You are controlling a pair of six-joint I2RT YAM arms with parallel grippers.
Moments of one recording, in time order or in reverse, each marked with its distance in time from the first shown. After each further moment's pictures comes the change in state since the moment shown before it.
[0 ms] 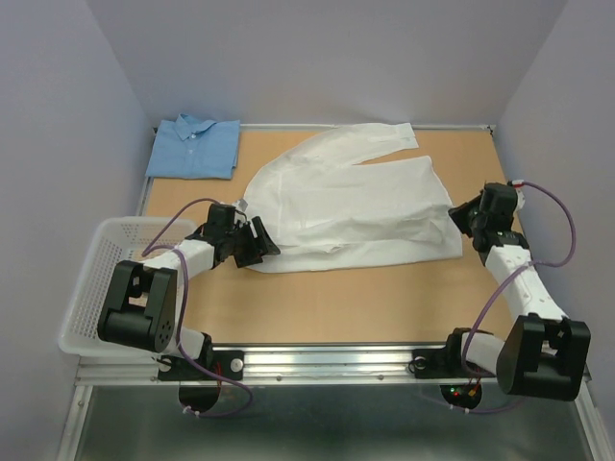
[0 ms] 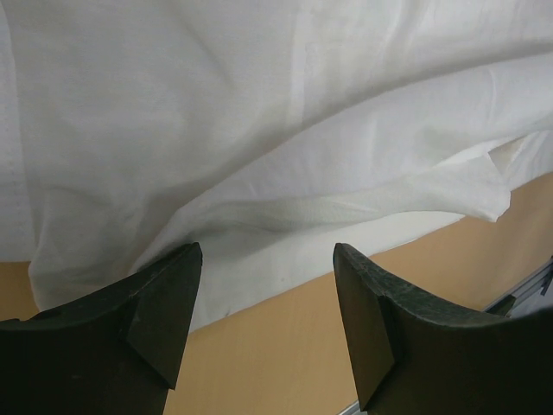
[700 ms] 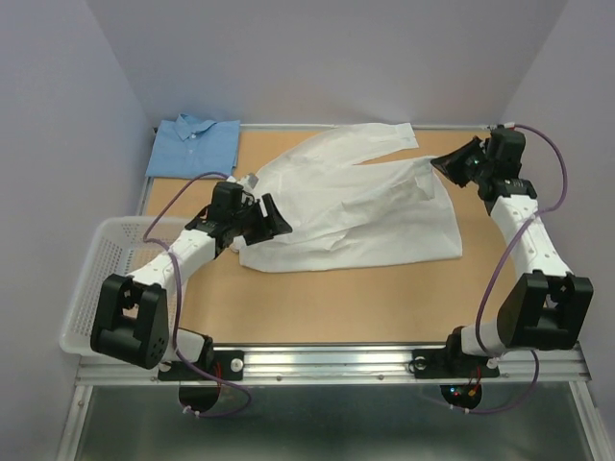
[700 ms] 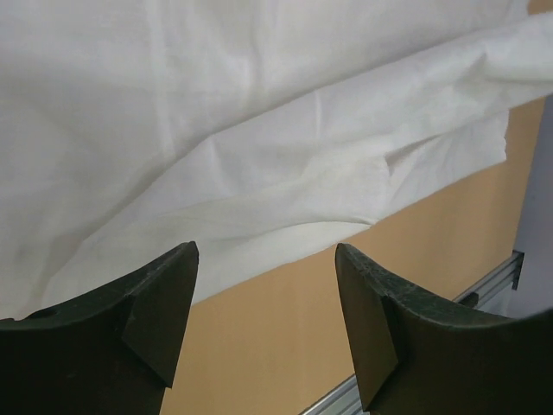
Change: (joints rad) left arm -0.060 -0.086 0.169 -0.103 -0.017 -0.022; right arm -0.006 0.212 0.420 -0.109 -0.361 0.035
